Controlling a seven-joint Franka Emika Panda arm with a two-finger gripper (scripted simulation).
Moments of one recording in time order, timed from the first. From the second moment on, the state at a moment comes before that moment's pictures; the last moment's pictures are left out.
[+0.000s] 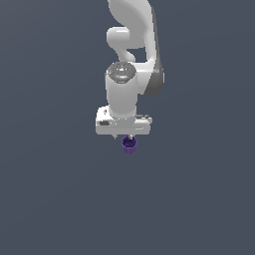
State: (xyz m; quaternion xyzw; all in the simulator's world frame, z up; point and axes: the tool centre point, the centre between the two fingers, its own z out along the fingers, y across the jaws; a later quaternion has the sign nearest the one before) arm -0.001 -0.018 0.163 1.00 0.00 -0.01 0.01
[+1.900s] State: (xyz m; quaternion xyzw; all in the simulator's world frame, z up) arm 0.002 -0.013 0.100 0.91 0.39 -0.14 -0.04
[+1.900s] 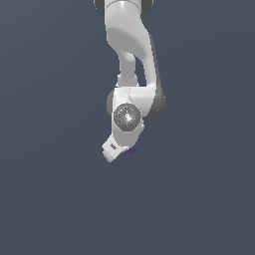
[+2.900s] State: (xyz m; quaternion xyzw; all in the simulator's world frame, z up) arm -0.008 -0.014 0.071 0.90 0.40 -0.15 -0.04
